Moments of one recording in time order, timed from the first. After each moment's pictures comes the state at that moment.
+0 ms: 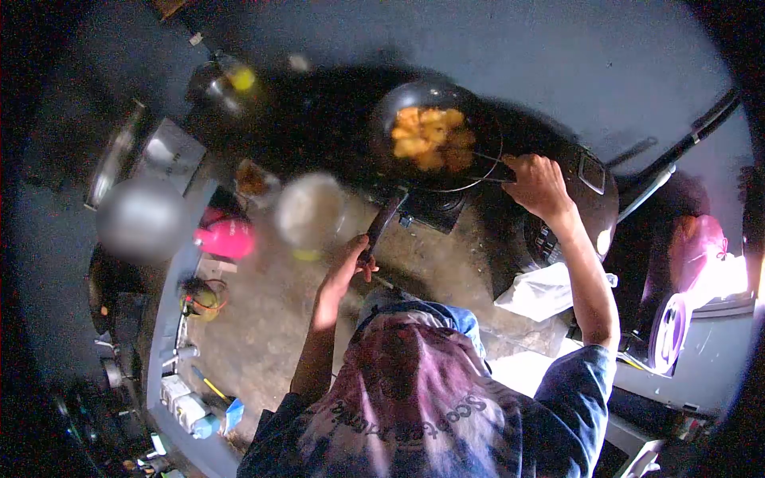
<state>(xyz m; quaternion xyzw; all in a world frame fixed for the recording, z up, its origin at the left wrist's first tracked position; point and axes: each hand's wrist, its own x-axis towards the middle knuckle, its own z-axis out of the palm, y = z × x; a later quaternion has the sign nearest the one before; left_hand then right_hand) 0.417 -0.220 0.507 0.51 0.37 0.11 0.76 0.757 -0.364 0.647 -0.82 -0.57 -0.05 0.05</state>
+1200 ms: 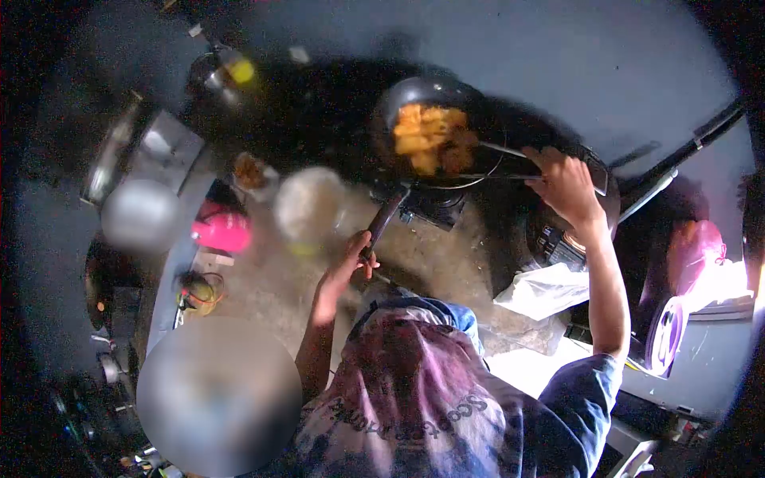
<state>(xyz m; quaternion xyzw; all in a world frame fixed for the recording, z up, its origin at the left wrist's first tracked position) 0.418 -0.218 0.495 0.53 0.40 0.12 0.74 0.764 -0.388 0.683 -0.81 -0.59 -0.03 0.05</state>
